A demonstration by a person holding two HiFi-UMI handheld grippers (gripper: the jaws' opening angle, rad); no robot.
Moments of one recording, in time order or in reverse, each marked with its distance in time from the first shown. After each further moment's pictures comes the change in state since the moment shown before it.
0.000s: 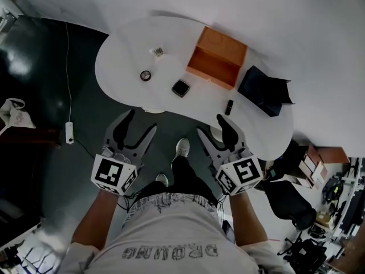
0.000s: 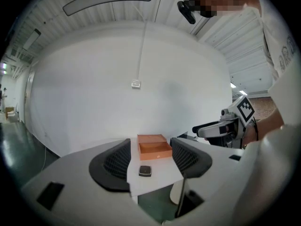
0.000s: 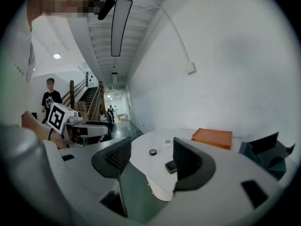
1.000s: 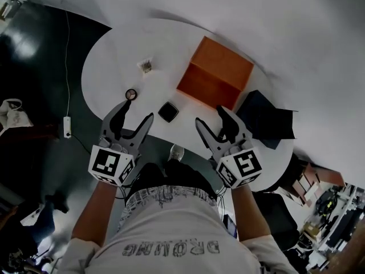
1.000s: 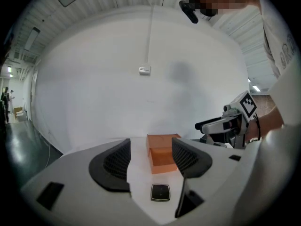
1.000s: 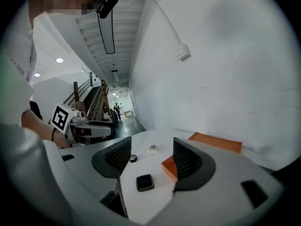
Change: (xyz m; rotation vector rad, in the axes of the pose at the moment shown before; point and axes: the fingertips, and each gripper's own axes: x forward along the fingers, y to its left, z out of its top) left arm 0.168 0.056 -0.006 -0.022 0.080 0.109; right arm 0.107 -0.147 0.026 0.009 0.063 0.109
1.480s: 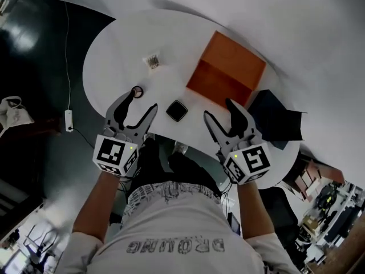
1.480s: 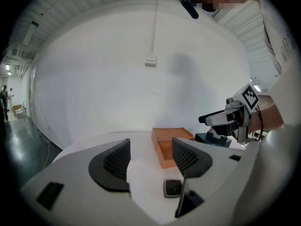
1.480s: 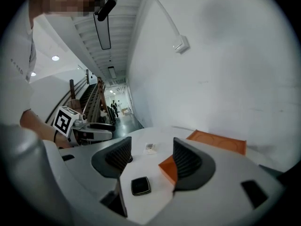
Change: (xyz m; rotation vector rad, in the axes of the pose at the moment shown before) left arm 0.031 0.045 -0.031 -0.015 0.055 -0.015; right arm 0.037 -0.015 -0.005 0.023 0.043 -0.031
